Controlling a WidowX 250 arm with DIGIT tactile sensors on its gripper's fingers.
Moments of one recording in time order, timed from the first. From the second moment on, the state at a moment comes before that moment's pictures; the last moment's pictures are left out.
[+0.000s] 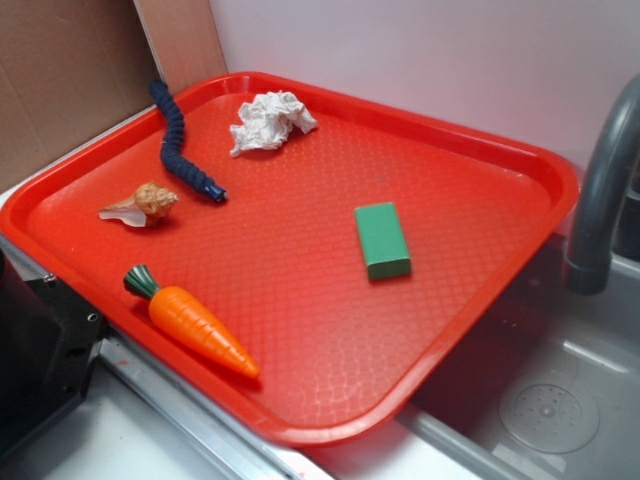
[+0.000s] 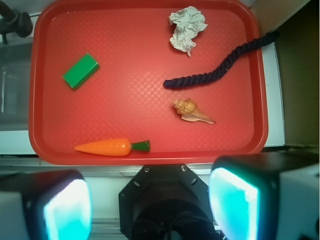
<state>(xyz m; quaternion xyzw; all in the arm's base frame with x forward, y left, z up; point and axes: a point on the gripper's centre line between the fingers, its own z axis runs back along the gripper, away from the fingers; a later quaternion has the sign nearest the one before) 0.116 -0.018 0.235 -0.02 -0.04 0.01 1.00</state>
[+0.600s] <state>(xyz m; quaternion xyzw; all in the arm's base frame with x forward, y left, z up) 0.121 -0.026 0.227 -0.03 -0.05 0.14 0.99</state>
